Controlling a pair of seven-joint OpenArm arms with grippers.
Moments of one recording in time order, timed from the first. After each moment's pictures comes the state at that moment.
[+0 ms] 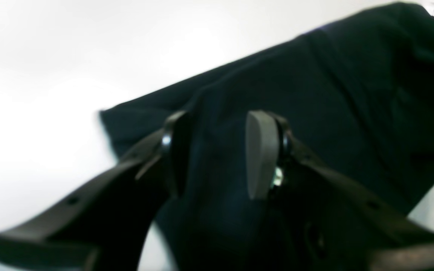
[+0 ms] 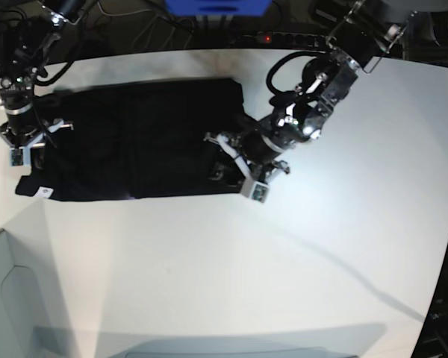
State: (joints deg) left arm -3.4 -21.5 35.2 98.2 -38.4 8.2 31.5; right arm -13.2 3.2 40.8 101.2 -2.8 39.1 -25.5
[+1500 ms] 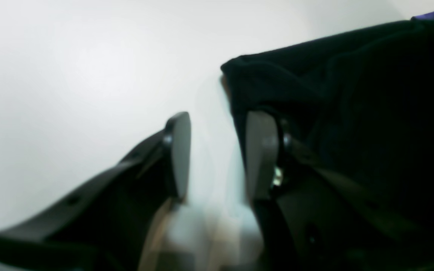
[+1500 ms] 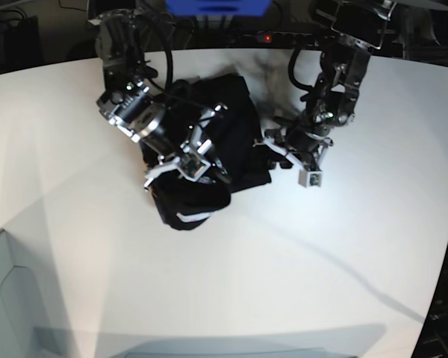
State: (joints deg) left arm 6.4 -18.5 15.4 91.9 -37.8 7.7 34.3; right arm -11.9 -1.8 -9.1 111.7 -3.6 39.0 -25.8
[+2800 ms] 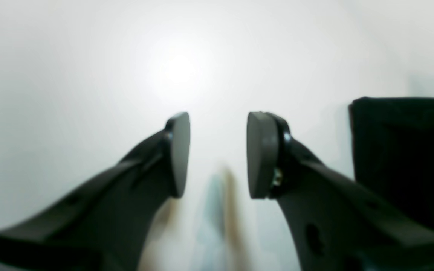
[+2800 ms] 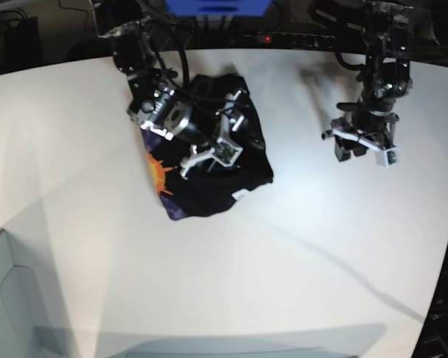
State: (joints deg) left arm 21.8 -21.9 -8.9 105.8 -38.3 8.0 35.7; right arm -9.0 0.5 -18.8 100.3 -3.1 38.9 -24.9
